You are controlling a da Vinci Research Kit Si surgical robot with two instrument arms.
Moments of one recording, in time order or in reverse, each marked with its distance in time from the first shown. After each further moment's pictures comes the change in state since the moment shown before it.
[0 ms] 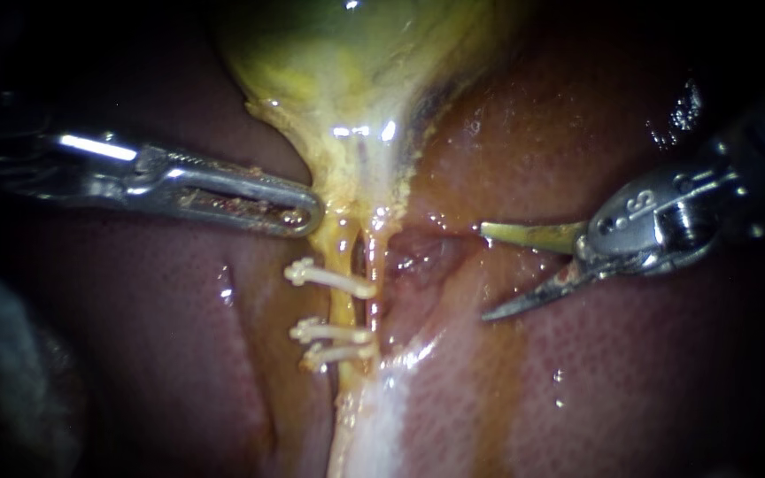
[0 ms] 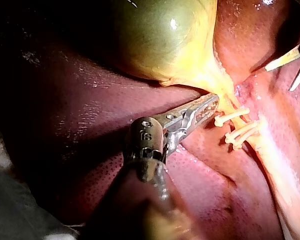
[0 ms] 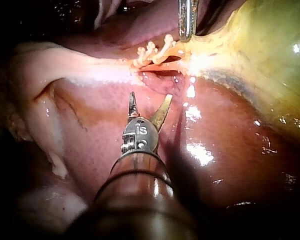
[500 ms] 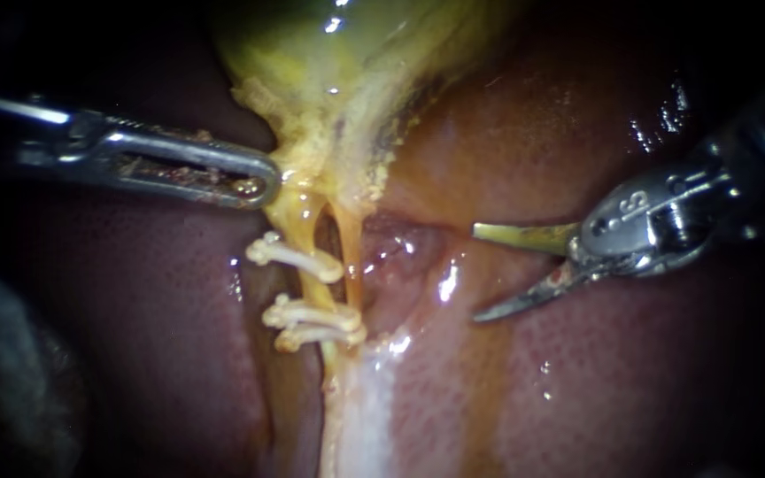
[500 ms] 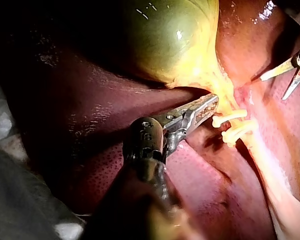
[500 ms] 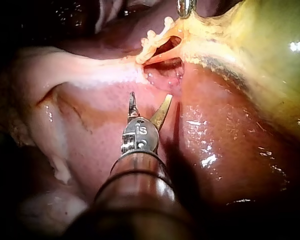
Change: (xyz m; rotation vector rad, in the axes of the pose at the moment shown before) right arm 0.002 -0.001 0.001 0.052 0.018 0.008; left arm 0.003 0.003 -0.006 -0.001 0.009 -0.021
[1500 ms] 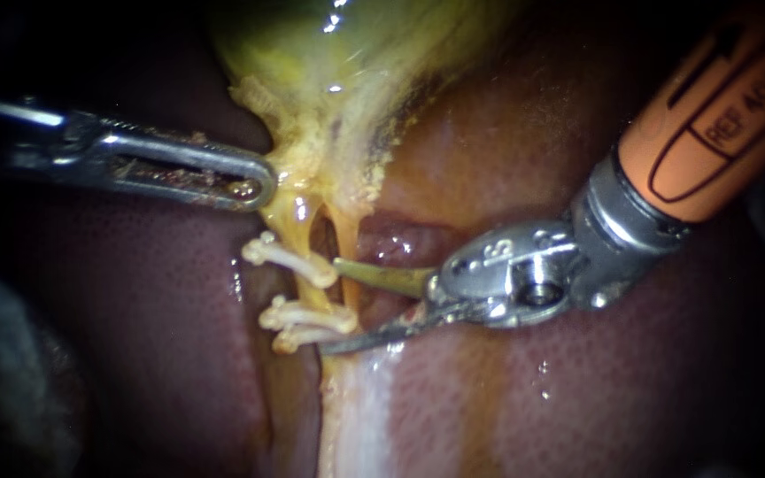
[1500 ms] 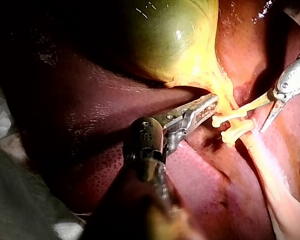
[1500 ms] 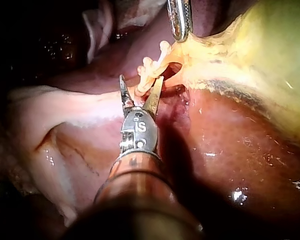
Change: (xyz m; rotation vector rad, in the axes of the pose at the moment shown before) right arm 0.003 -0.003 0.009 0.188 0.147 0.149; left arm 0.000 0.000 0.000 0.003 0.003 0.001
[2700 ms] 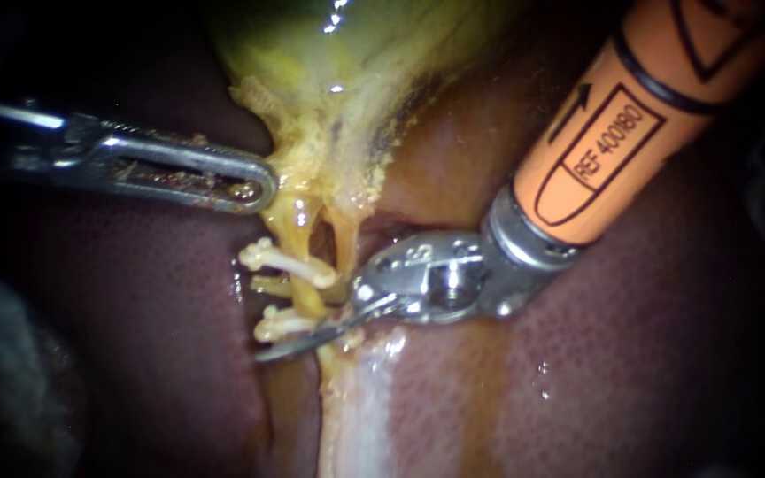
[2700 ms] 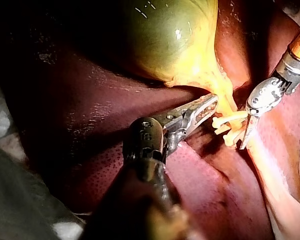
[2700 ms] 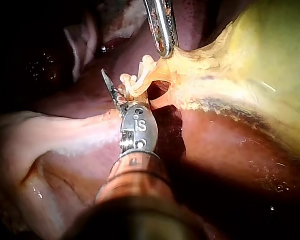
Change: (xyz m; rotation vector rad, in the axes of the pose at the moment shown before) right arm 0.001 0.002 0.008 0.218 0.183 0.078; left arm 0.000 0.000 0.000 0.002 0.001 0.000
